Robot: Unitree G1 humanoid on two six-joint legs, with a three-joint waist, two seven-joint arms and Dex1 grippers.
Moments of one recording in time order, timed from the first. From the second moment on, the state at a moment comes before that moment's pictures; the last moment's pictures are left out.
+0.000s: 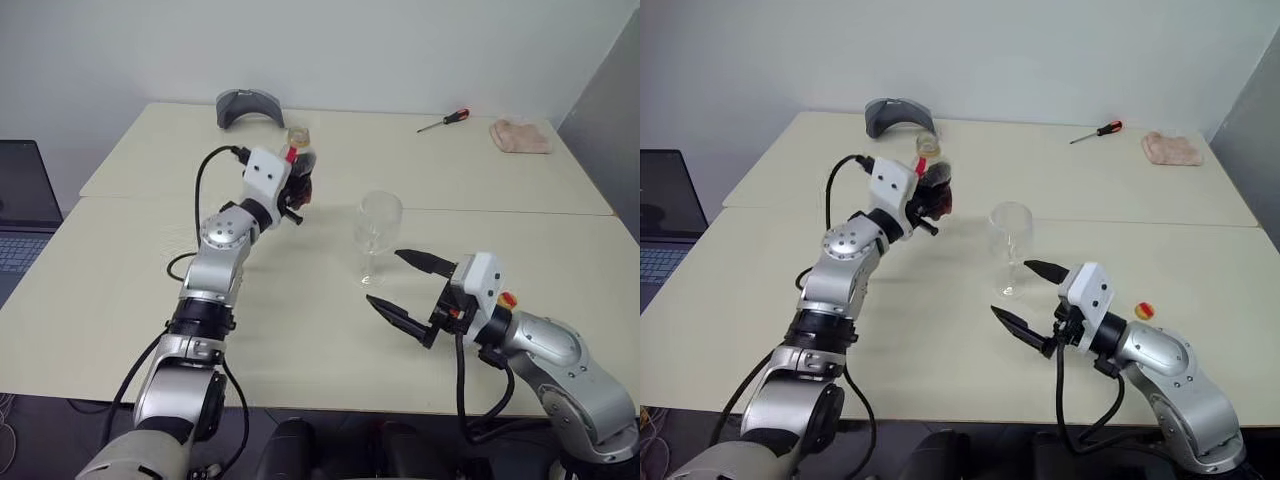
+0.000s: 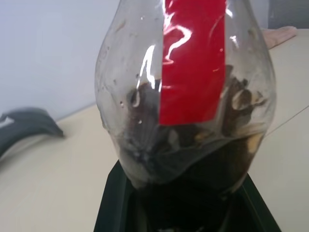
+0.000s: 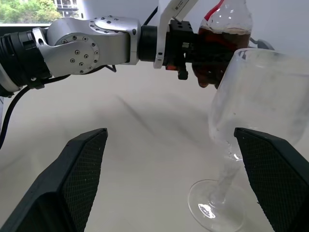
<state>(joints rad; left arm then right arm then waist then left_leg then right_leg) -0.80 0.33 -0.04 0.38 -0.04 0.10 -0.46 -0.06 -0.51 0.06 -0.70 0.45 0.47 0.60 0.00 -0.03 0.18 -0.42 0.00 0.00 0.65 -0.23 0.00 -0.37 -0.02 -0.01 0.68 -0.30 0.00</state>
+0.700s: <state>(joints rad) -0.94 0.42 -0.17 0.68 0.21 -0.47 -0.47 -0.06 -0.43 0.07 -0.67 0.35 0.40 0.48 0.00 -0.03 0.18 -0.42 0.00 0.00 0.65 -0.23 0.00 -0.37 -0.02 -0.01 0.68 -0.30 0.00</state>
